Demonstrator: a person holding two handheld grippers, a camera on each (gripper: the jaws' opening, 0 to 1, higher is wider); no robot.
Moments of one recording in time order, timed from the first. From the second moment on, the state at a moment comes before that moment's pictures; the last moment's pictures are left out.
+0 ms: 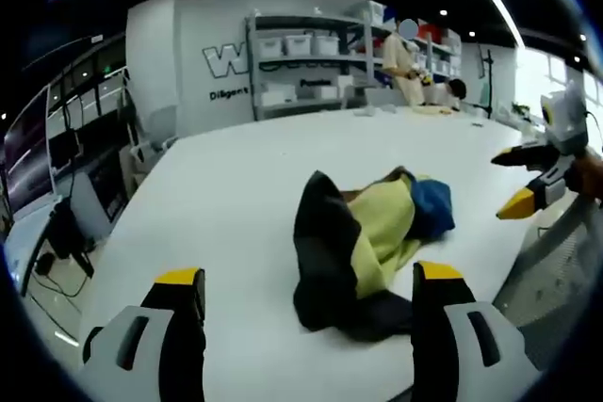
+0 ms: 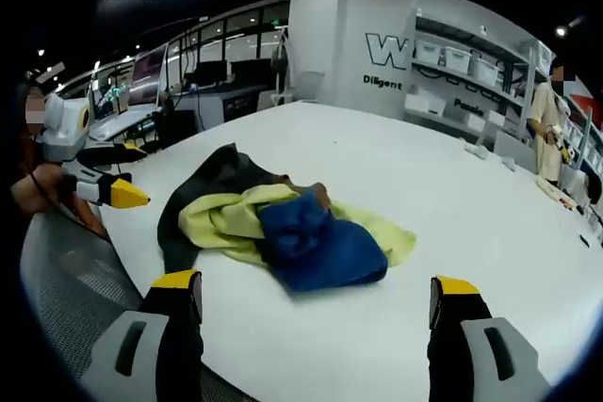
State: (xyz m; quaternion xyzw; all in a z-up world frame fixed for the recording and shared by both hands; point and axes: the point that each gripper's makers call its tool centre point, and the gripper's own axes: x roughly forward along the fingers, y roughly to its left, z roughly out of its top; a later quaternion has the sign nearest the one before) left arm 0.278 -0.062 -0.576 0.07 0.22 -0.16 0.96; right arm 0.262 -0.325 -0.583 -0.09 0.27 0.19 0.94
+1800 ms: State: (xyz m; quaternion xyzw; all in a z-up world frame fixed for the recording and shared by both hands) left arm 0.275 -0.052 -0.587 0.06 0.25 -0.15 0.95; right arm 0.260 -0.320 -0.587 -0.09 0.28 0.21 0.93
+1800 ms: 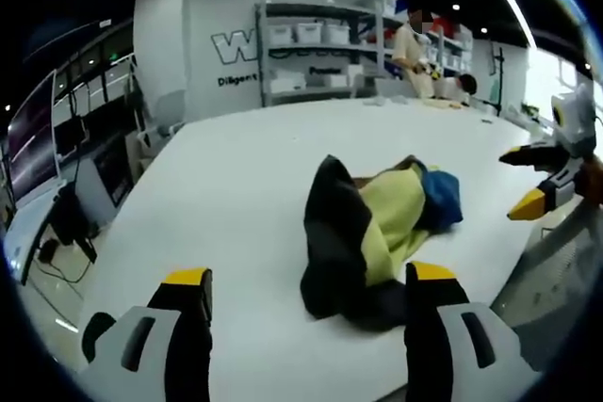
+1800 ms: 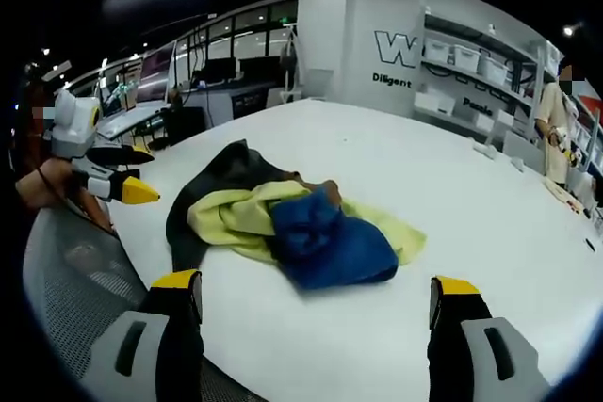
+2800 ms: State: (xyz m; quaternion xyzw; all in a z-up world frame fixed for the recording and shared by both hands) left arm 0.274 -0.063 -0.584 0.06 0.26 -0.17 0.95; right arm 0.260 -0.310 -0.575 -0.03 0.26 0.24 0.93
